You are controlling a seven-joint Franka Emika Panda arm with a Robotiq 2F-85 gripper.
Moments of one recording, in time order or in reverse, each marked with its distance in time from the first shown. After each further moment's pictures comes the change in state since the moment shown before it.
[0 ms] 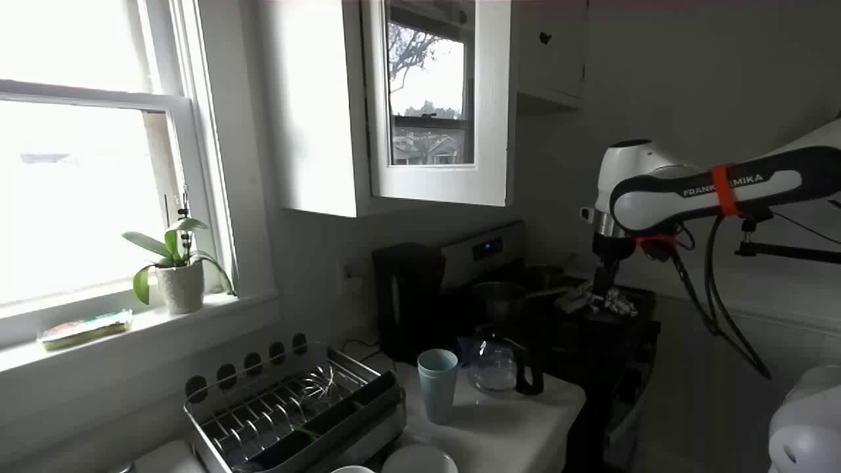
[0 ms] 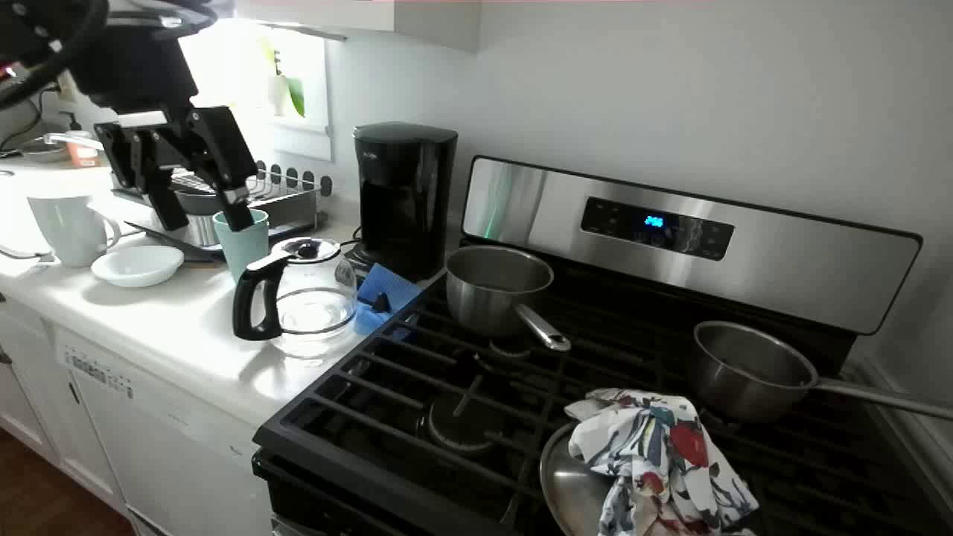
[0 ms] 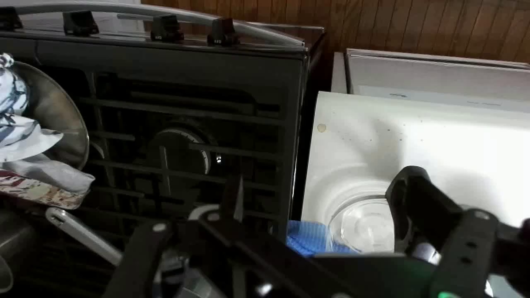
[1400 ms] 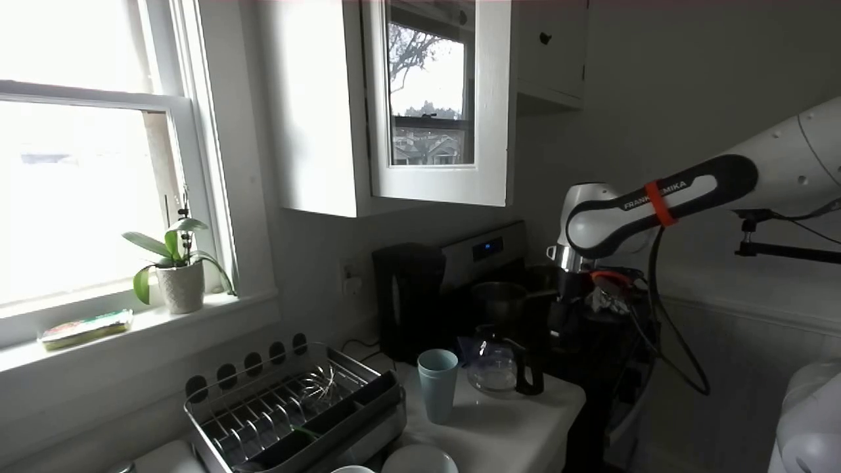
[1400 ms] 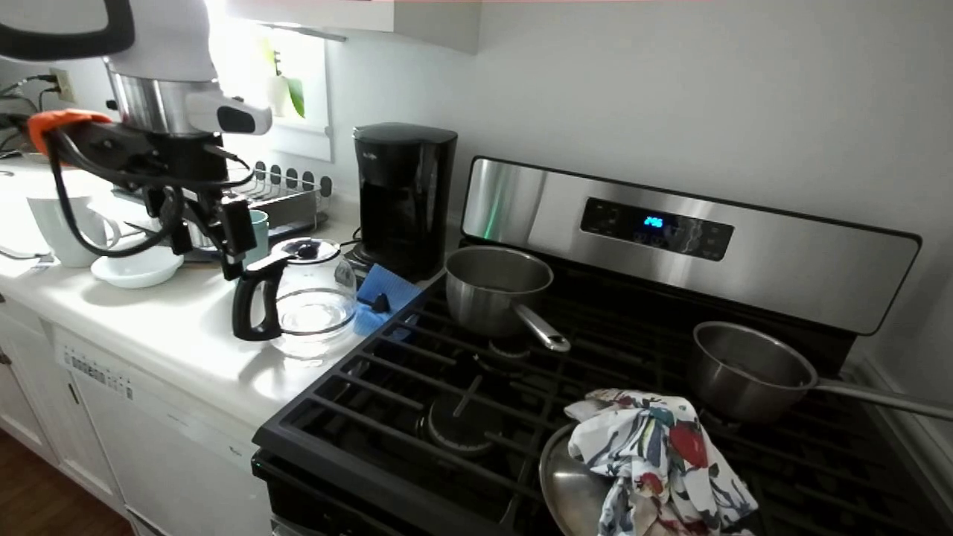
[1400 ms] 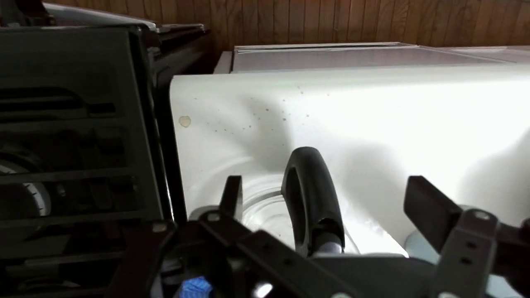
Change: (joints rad) arm 0.109 0.223 -0.001 -0.019 0.319 0.097 0.064
